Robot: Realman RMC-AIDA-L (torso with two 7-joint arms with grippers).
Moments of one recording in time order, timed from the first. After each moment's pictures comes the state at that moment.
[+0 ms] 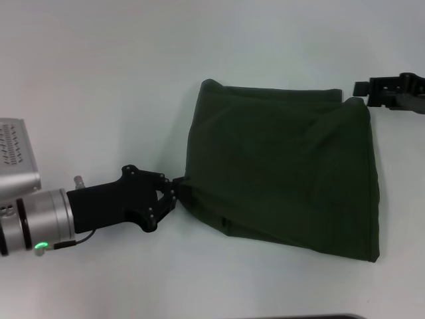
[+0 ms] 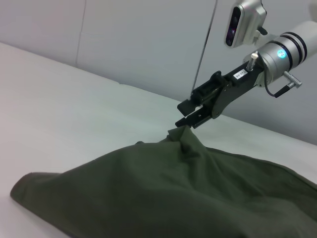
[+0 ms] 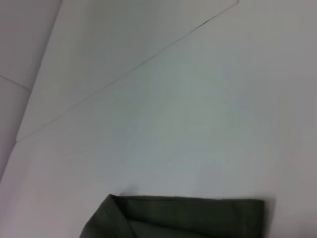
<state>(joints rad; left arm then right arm) -0.42 -2.16 0.74 0.39 1.98 1.45 -0.99 0.52 1.92 -0.64 -0.58 -2.14 -1.36 2.29</state>
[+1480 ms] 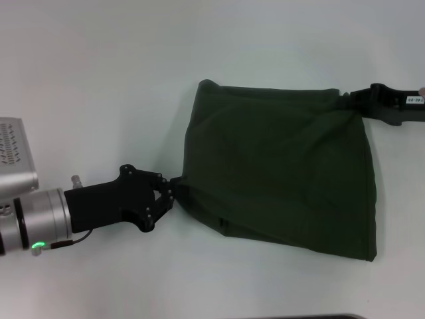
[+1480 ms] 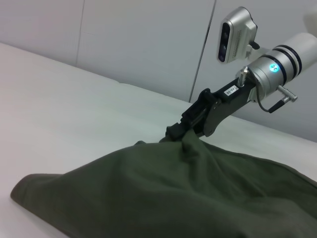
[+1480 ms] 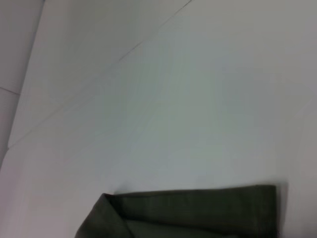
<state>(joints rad) -0.42 -2.15 0.75 0.39 1.98 1.45 -0.99 0.55 1.97 -0.65 -0.50 -2.14 -1.25 2.30</state>
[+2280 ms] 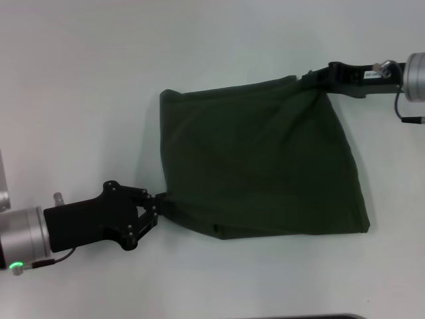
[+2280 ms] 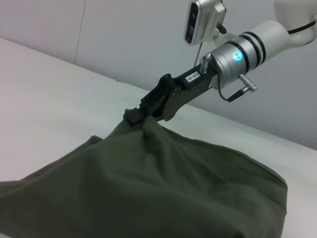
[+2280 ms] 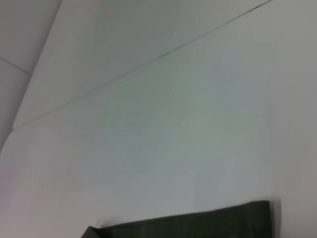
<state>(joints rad) -0.36 -2.12 0.74 0.39 1.99 1.52 -0.99 0.67 2.01 -0.73 -0.48 -2.14 -1.14 2.28</state>
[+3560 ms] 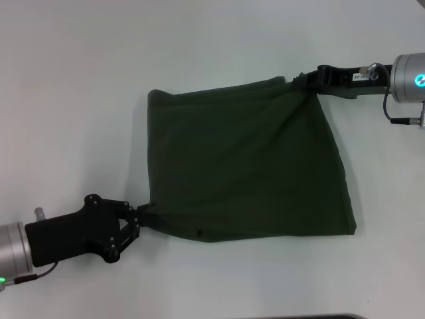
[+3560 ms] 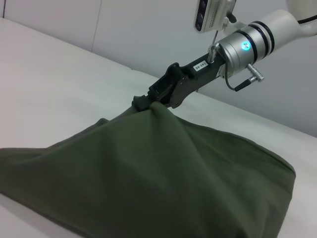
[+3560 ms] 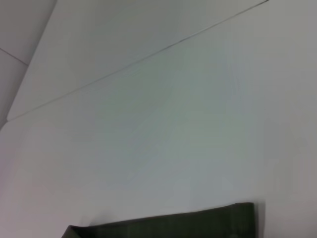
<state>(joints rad) -0.31 -2.10 0.74 0.40 1.99 1.52 -0.99 0.69 2.03 -0.76 -0.48 -2.14 -1.10 2.27</state>
